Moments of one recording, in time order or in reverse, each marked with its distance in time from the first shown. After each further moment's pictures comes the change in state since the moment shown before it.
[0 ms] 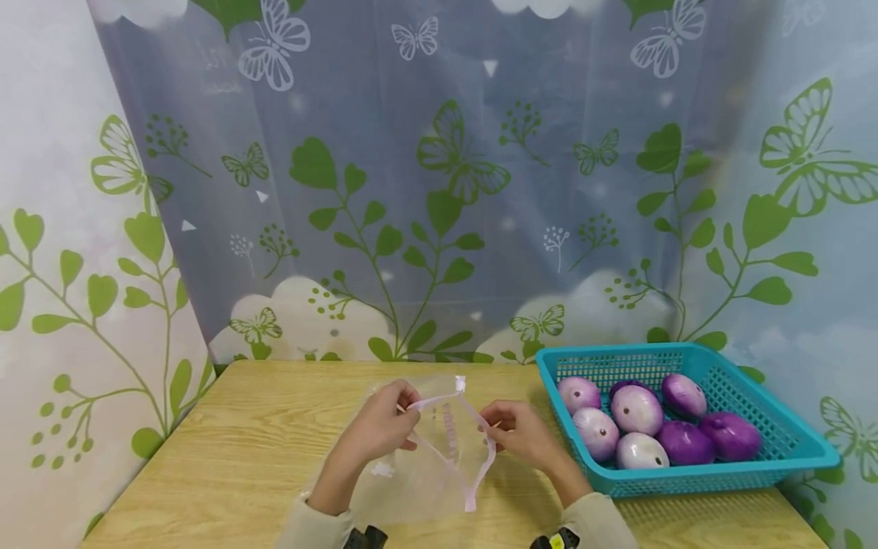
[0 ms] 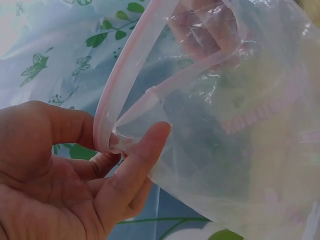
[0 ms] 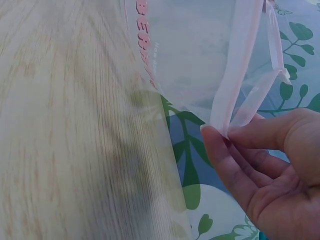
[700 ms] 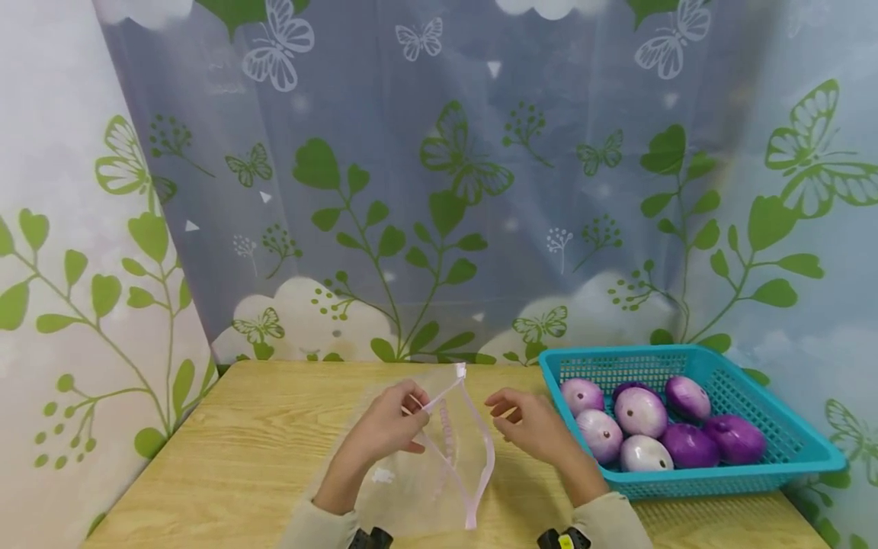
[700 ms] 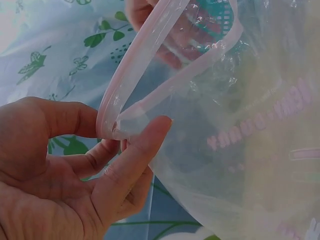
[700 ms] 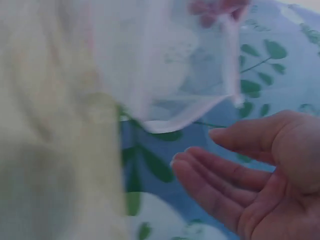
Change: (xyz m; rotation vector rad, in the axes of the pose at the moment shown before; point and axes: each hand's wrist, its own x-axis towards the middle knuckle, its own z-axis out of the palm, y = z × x) left_hand 0.003 0.000 0.001 -0.071 -0.040 -0.025; right_hand -0.006 -0.039 -0.014 -0.319 0.053 -0.038
